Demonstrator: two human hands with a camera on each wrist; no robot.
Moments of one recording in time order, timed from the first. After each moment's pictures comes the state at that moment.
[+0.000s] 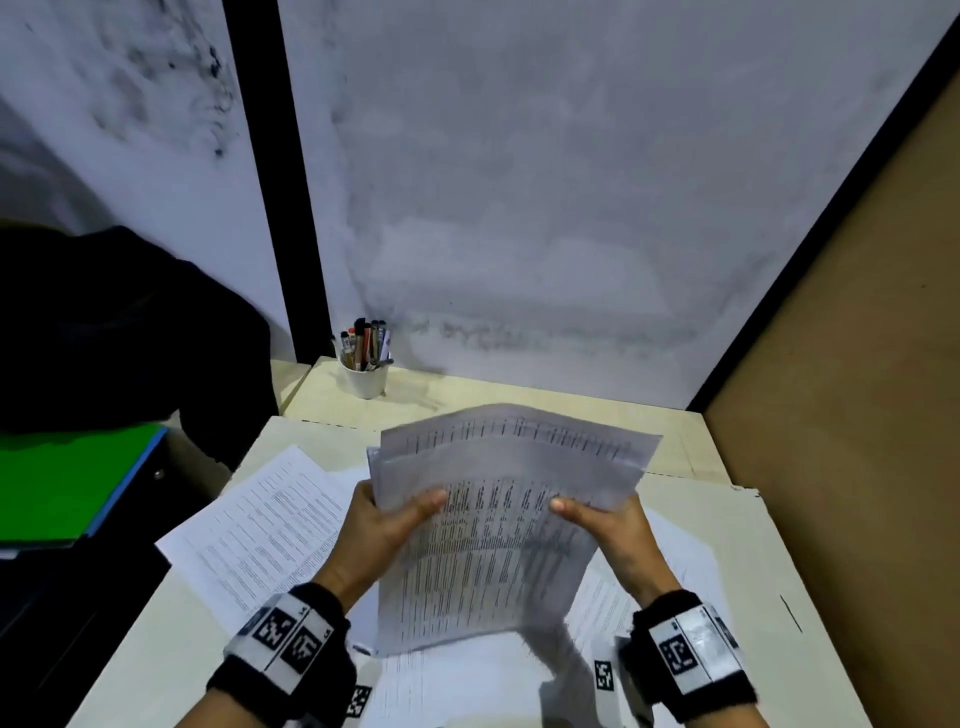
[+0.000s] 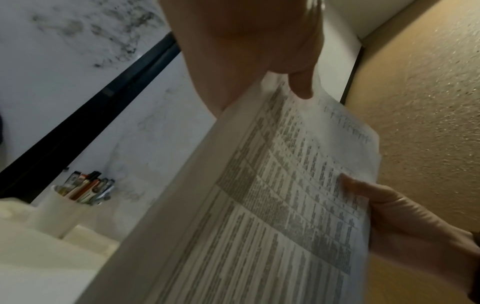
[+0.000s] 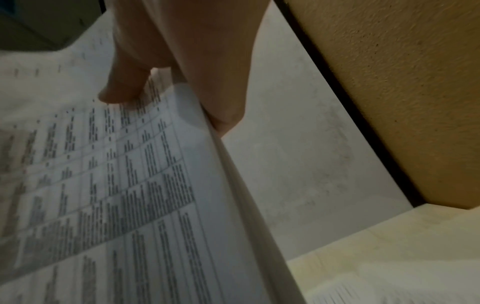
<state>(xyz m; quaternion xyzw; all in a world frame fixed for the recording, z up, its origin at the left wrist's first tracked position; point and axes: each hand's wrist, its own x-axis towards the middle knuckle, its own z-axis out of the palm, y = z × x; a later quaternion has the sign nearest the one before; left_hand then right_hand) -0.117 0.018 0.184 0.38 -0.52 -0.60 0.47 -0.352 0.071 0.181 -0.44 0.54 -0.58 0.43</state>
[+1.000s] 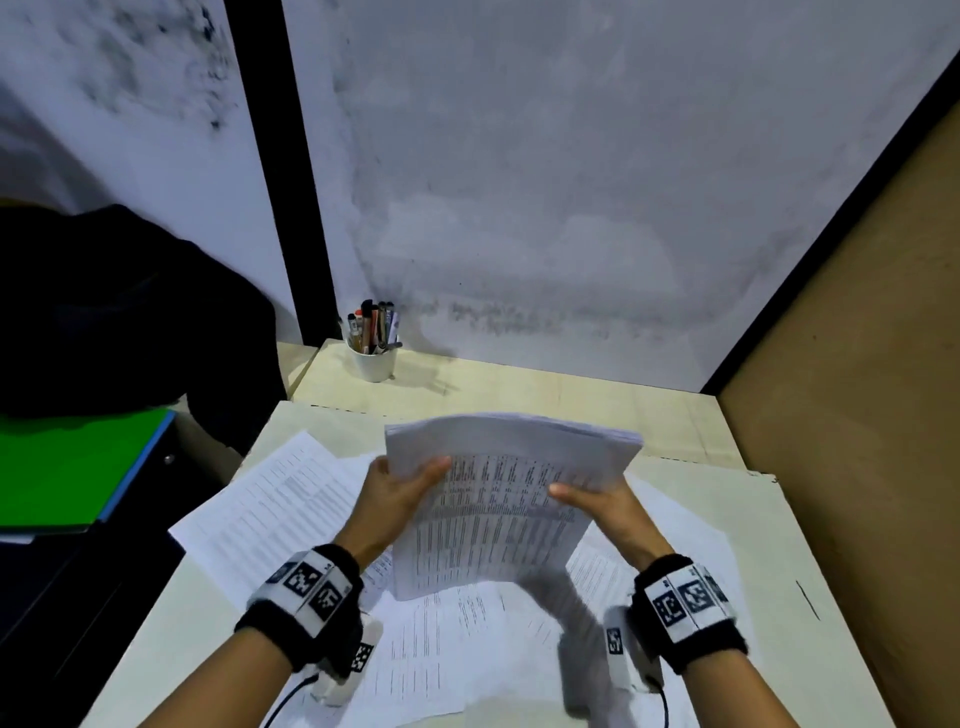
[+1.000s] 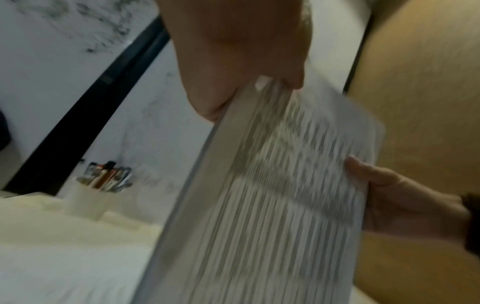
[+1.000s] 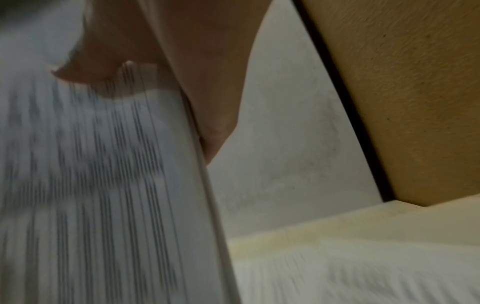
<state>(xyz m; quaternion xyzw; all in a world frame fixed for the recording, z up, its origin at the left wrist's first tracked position) -0.112 -0.021 0.157 0.43 -0.55 -0.59 0.41 -0.350 0.045 0.163 -0.44 0.58 -0.49 0.48</state>
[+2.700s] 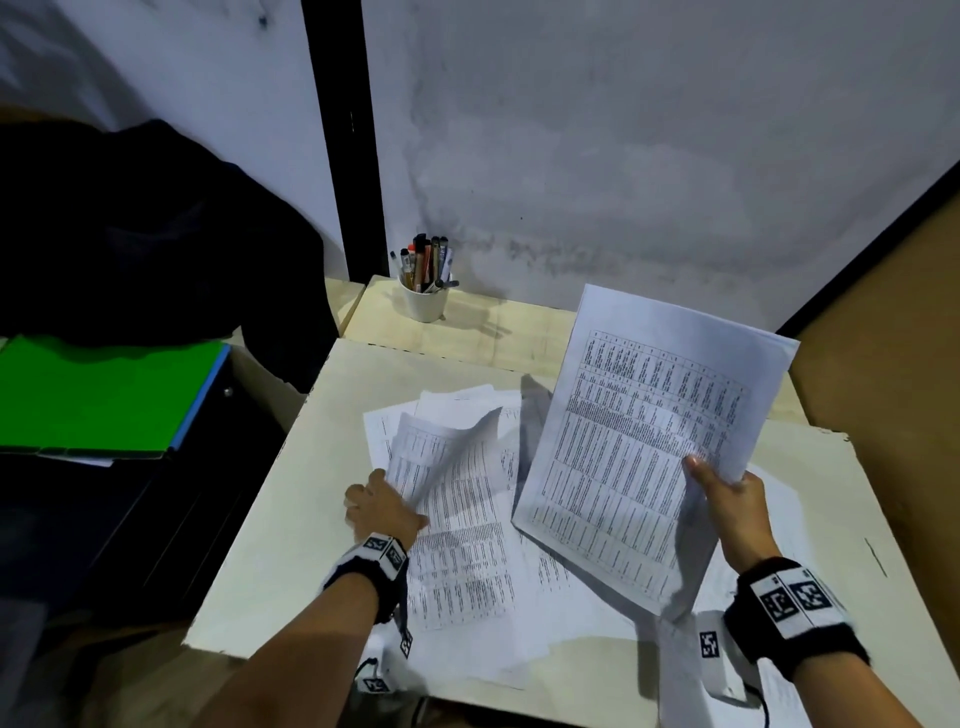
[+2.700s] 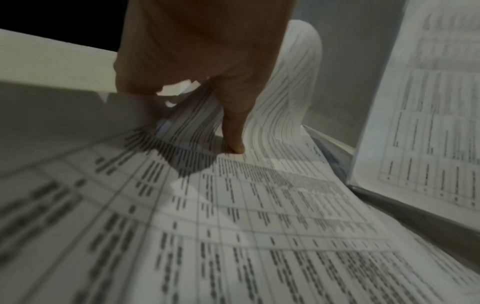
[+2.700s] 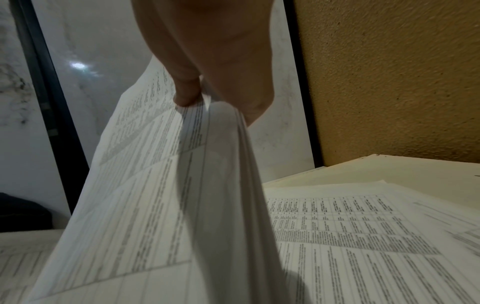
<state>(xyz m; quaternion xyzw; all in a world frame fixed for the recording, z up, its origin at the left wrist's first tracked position) -0.034 -0.030 -0.002 0.79 -0.52 -0.33 0.04 -0.349 0.066 0.131 -0.22 0.76 -0.53 0.31</state>
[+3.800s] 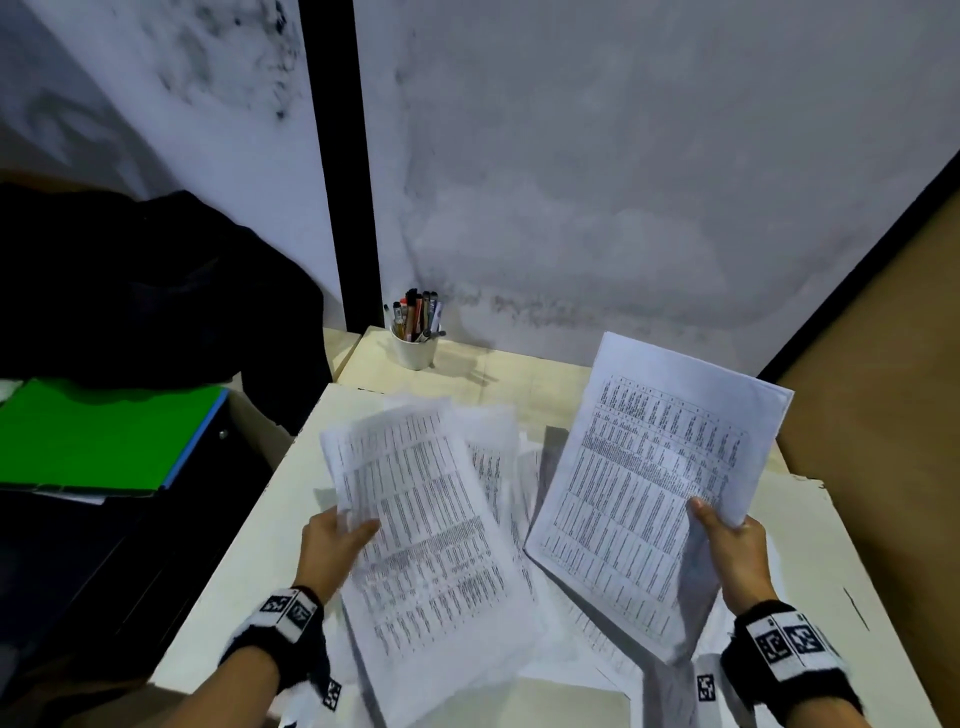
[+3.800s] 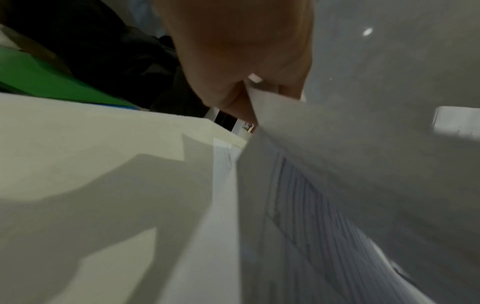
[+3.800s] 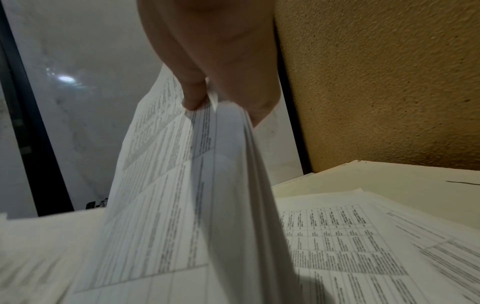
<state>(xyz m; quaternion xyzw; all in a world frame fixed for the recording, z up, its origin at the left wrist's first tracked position) 0.000 -0.011 0.055 0.65 -0.51 -0.44 0.36 -0.392 0.081 0.128 -0.19 0.76 -0.54 0.29</state>
